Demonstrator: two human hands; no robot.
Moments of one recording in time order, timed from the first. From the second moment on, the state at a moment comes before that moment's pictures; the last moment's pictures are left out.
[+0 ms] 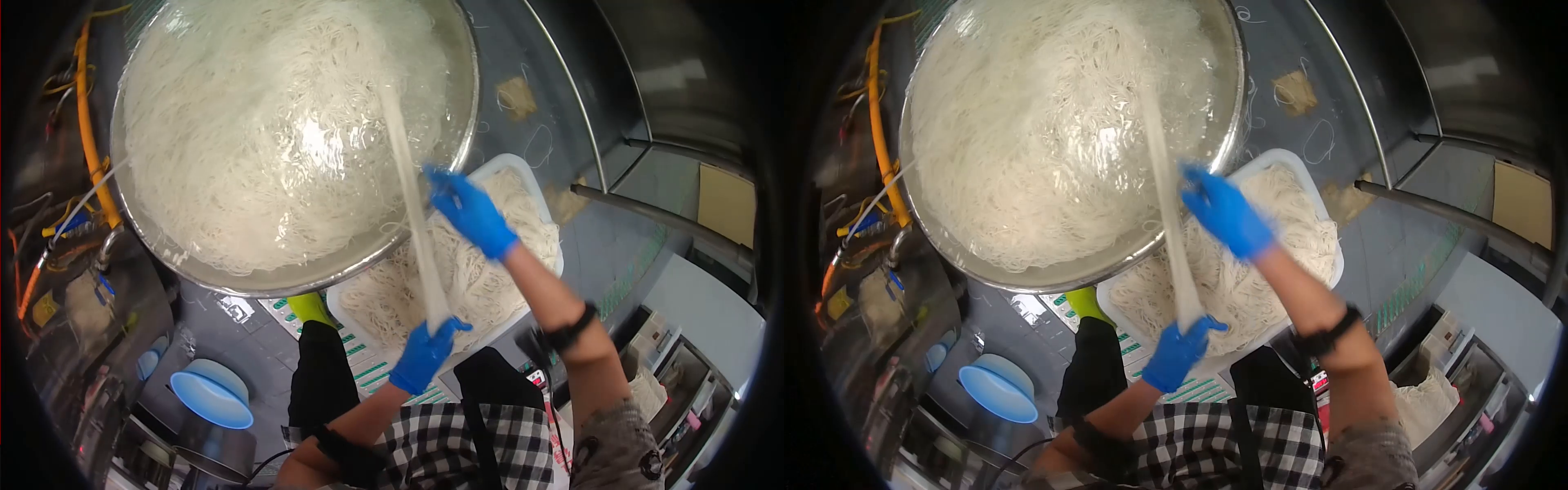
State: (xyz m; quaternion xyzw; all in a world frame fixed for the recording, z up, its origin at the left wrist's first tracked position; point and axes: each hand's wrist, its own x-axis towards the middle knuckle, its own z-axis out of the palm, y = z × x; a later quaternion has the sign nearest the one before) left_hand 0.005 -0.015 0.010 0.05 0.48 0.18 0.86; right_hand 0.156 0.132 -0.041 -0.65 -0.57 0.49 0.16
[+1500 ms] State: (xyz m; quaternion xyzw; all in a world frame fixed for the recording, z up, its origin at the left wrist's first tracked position) left_hand -0.015 -0.007 0.011 -0.02 0.45 0.15 0.88; right_hand 0.025 0.362 -0.134 -0.64 -0.60 0.46 0.14
